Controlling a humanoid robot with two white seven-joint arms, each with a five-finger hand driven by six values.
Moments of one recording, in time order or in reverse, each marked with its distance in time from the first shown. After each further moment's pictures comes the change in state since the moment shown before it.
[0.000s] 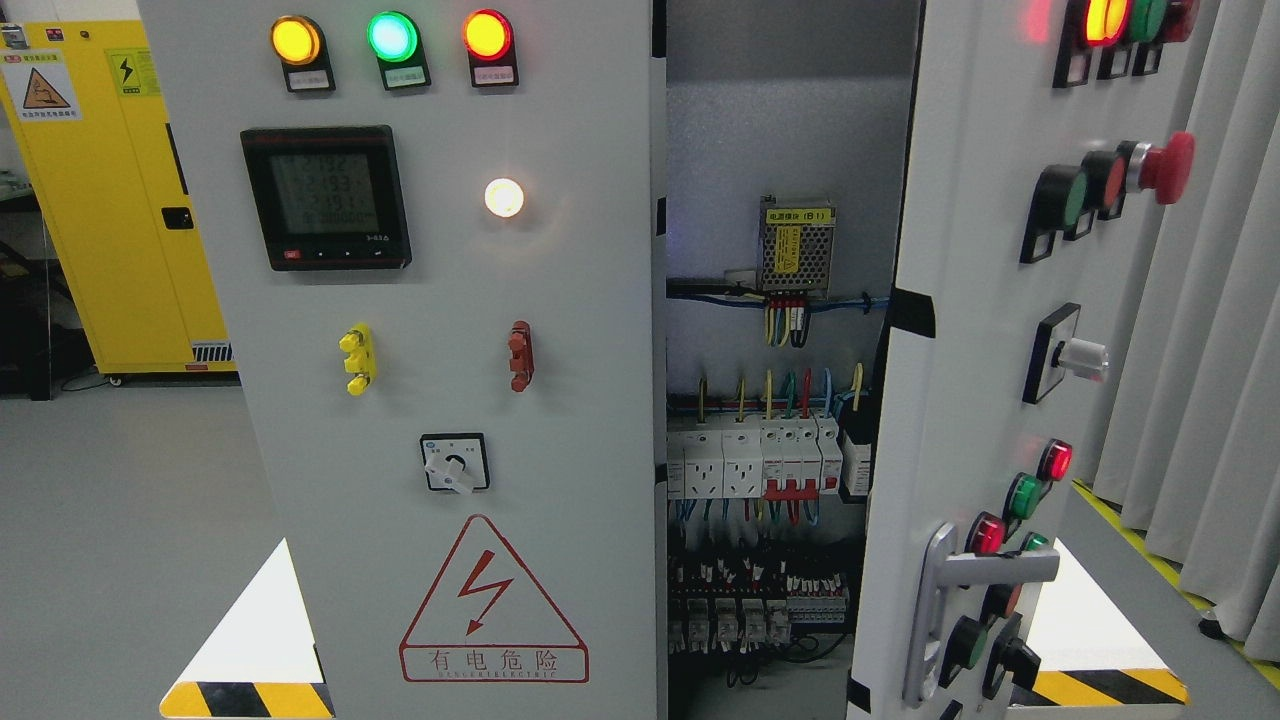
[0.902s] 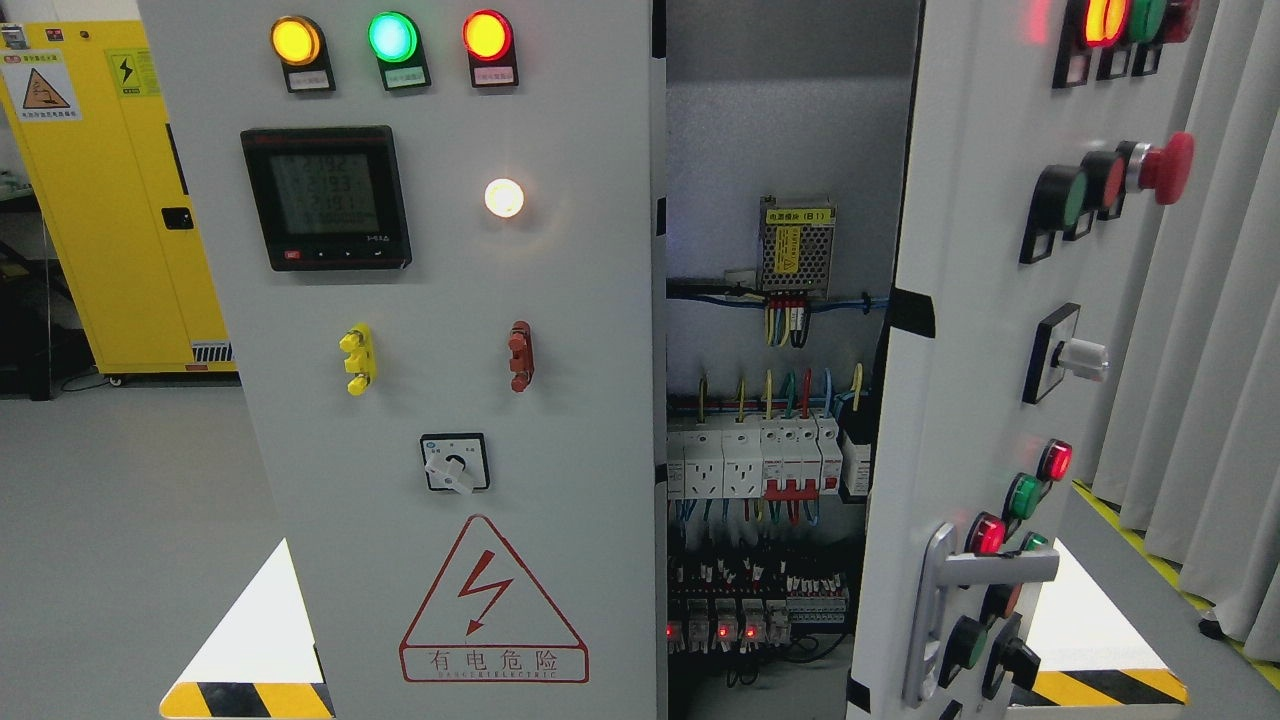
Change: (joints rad) left arm 0.074 0.012 0.000 -0.189 0.004 0.002 -0.002; right arm 0.000 0.000 0.000 0.000 0.000 0.000 0.000
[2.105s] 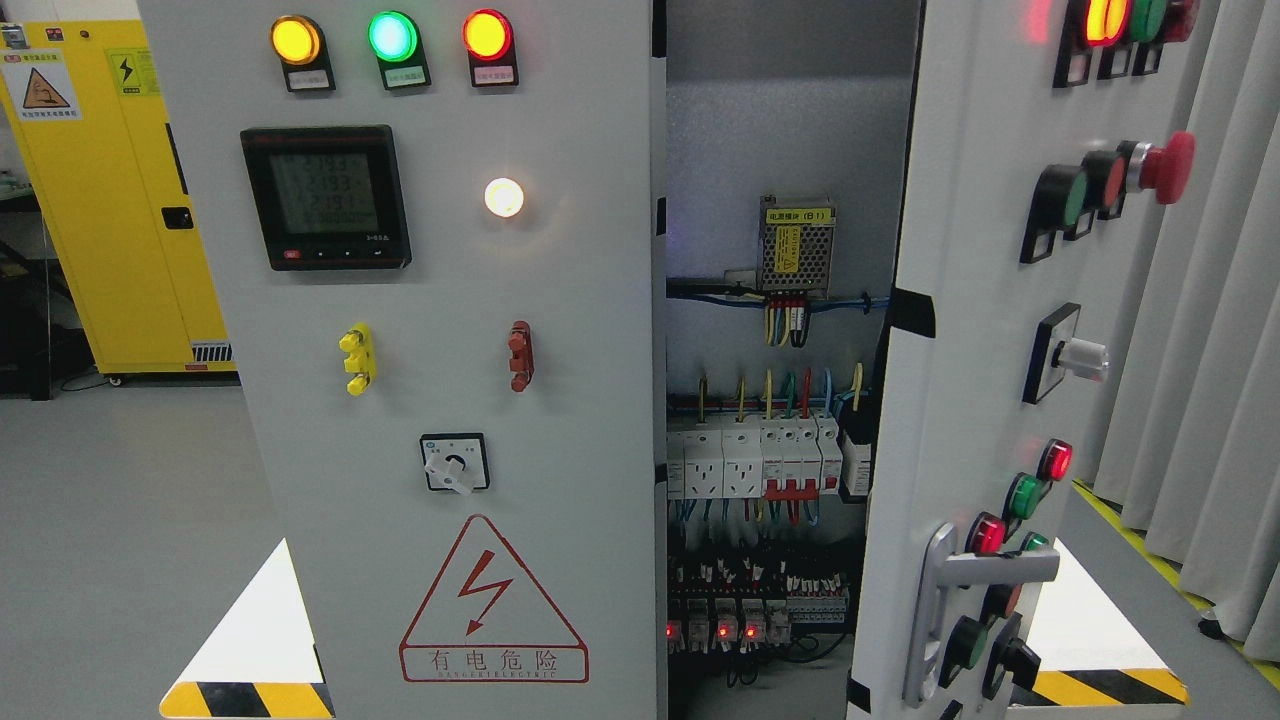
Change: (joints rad) left arm 0.176 0.262 -0.078 -1.106 0.364 0.050 -0.688; right arm 0.000 0.000 0.000 0.000 0.000 0.000 0.000
